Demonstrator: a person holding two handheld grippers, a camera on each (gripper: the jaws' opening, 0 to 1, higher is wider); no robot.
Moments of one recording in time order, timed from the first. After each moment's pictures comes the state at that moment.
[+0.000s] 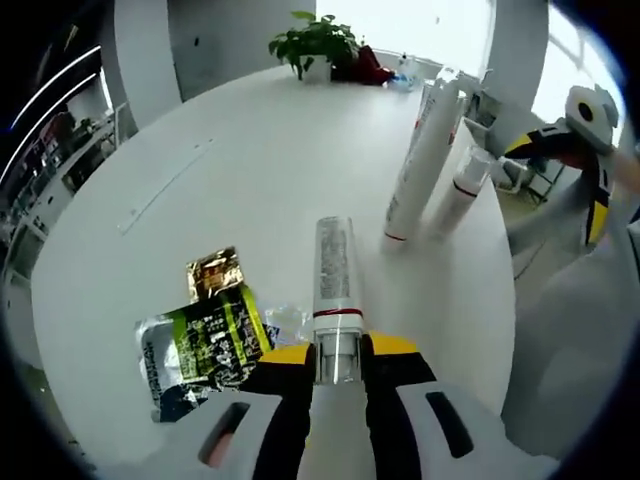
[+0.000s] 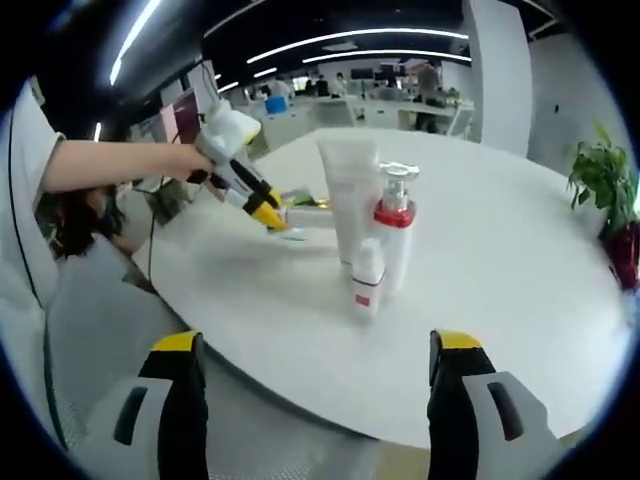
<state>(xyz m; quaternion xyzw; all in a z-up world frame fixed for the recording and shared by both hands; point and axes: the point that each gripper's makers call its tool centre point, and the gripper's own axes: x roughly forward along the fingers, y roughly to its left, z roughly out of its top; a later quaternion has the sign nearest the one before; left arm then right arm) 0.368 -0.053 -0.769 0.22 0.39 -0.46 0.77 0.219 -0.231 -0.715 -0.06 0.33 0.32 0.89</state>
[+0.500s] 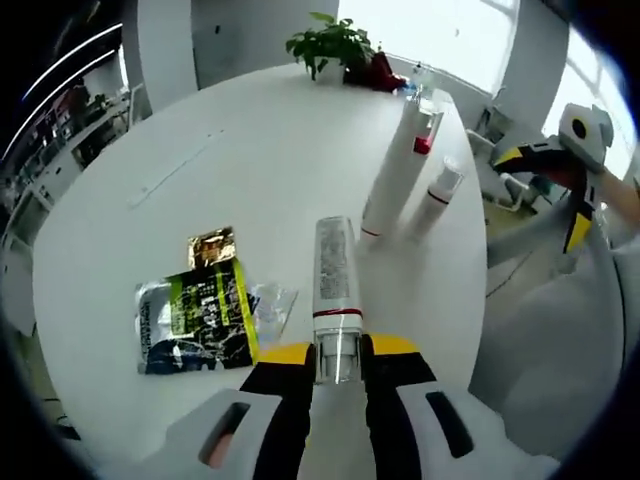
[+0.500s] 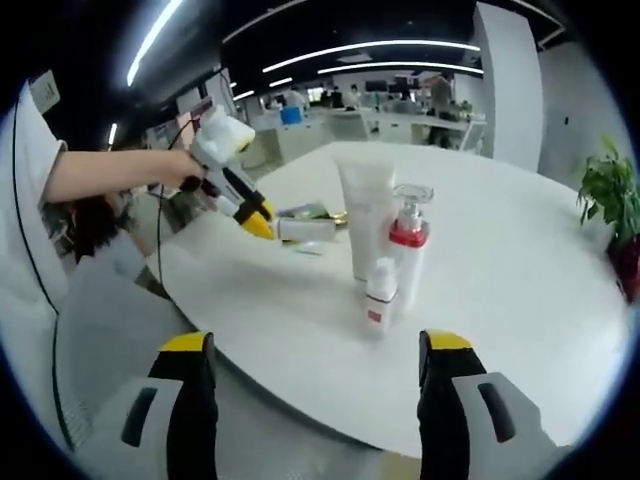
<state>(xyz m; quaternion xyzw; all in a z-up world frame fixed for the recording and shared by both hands) 0.334 -0.039 -0.745 0.17 0.42 -0.44 0.78 0.216 -0.221 -0.697 -0.06 0.30 0.35 0.89</state>
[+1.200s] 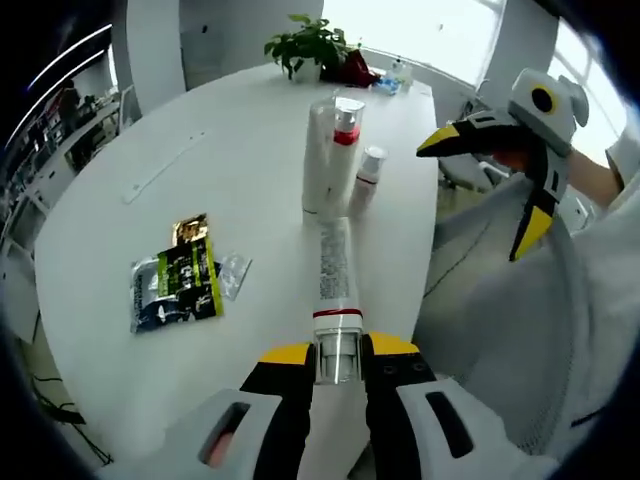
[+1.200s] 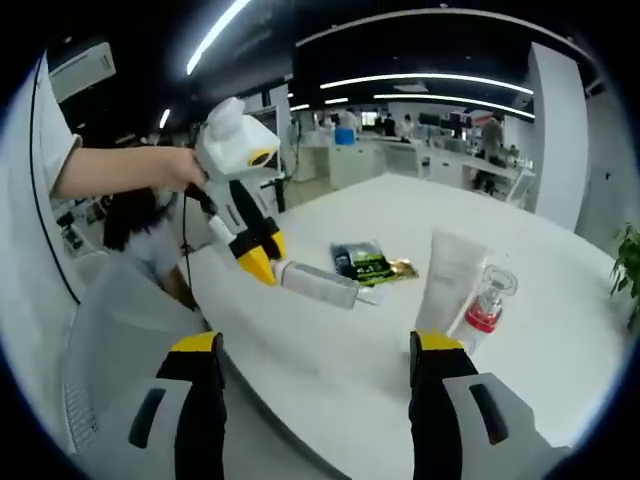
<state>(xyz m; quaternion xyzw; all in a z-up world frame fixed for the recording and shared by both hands) 0.248 -0.023 -0.707 0.20 0.43 -0.46 0.75 0.215 -0.134 -0.667 -0.10 0.22 0.45 0.86</state>
